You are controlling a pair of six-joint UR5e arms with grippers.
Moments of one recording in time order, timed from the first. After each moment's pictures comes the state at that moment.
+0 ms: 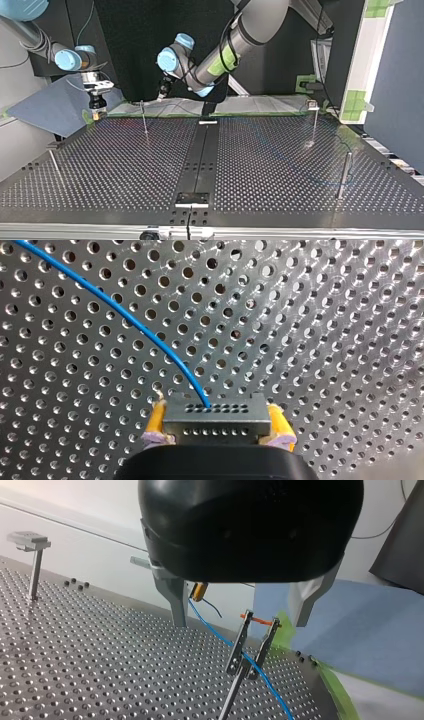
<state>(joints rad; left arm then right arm) -0.79 -2.58 -1.20 -2.73 -1.80 -1.82 1.52 -0.68 1.63 -1.07 1.04 1.97</state>
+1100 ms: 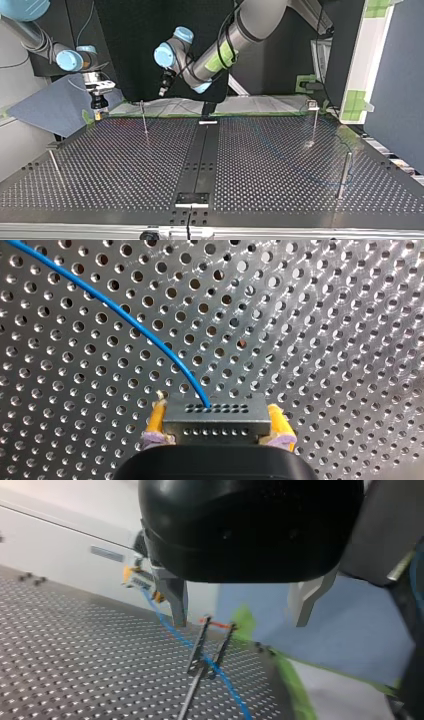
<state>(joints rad) -0.82 -2.57 -1.22 -2.83 -1.85 -1.75 1.53 -0.68 1.63 -1.07 1.04 1.97</state>
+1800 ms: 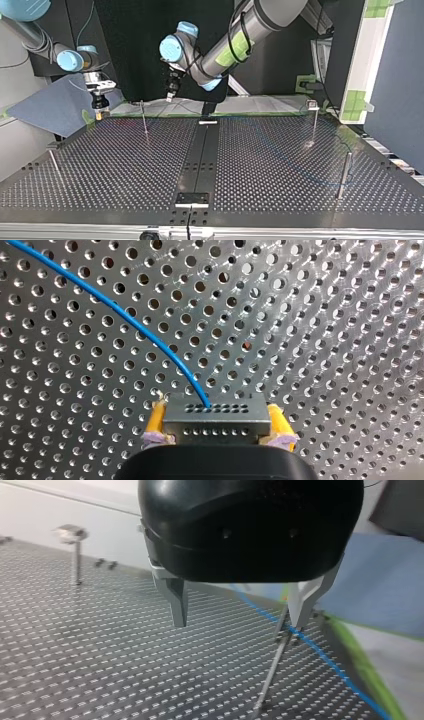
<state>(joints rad) -0.80 -2.39 -1.40 -2.70 -1.97 -1.76 1.54 -0.68 1.63 -1.05 1.04 1.98</state>
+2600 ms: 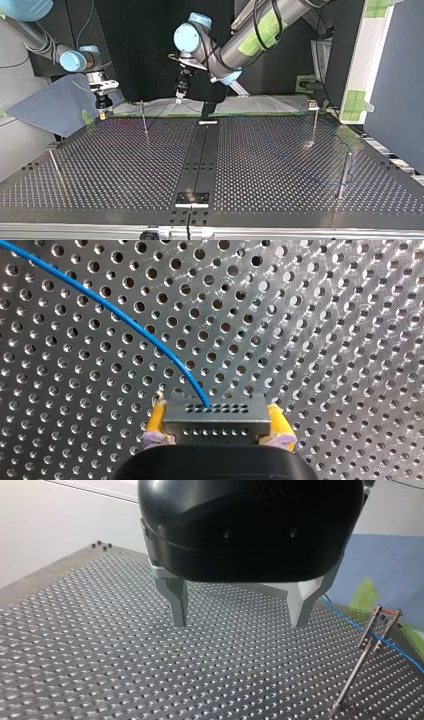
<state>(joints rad) -0.76 -2.18 -1.62 -2.60 -1.96 -1.84 1.55 -0.68 1.63 -1.04 1.04 1.97</state>
